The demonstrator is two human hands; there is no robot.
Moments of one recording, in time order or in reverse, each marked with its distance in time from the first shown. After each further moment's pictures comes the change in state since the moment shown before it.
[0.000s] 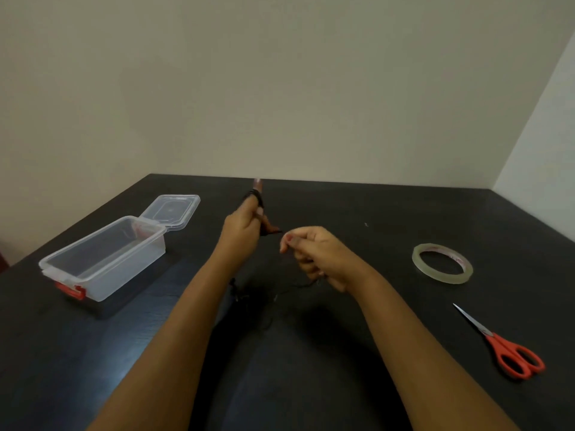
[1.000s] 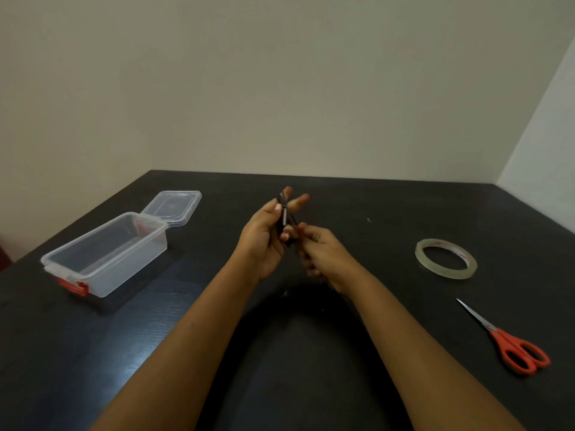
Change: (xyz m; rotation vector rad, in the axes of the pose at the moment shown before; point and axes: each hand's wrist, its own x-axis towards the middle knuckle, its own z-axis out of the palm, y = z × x) left_hand -0.014 0.019 0.028 -1.110 -0.238 -0.338; right_hand 0.019 0.032 0.004 0.097 0.228 0.014
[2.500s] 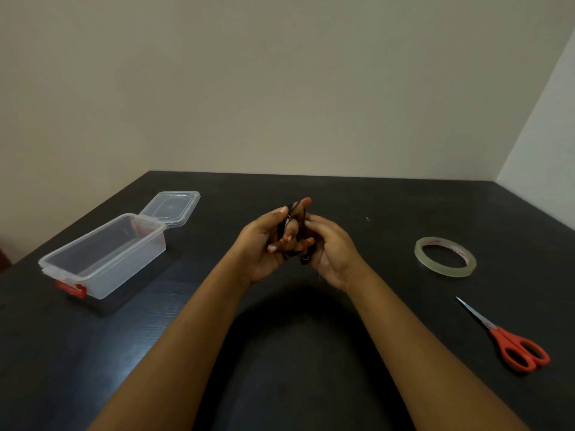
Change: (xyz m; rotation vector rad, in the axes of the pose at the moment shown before) left_hand -0.004 0.006 -0.008 0.045 -0.217 -0.218; right_hand -0.002 -0.005 -0.006 0.514 -0.055 -0.110
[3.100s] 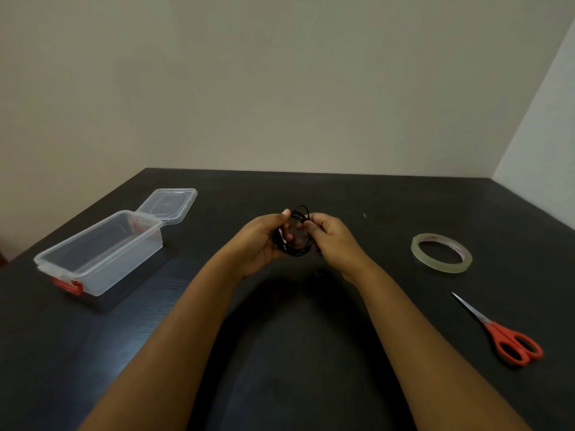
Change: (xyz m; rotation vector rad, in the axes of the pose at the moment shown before) left_hand 0.005 -0.001 -0.002 0.258 0.295 -0.098; right_hand 0.004 -0.003 -0.017 -0.777 0.146 -0.094
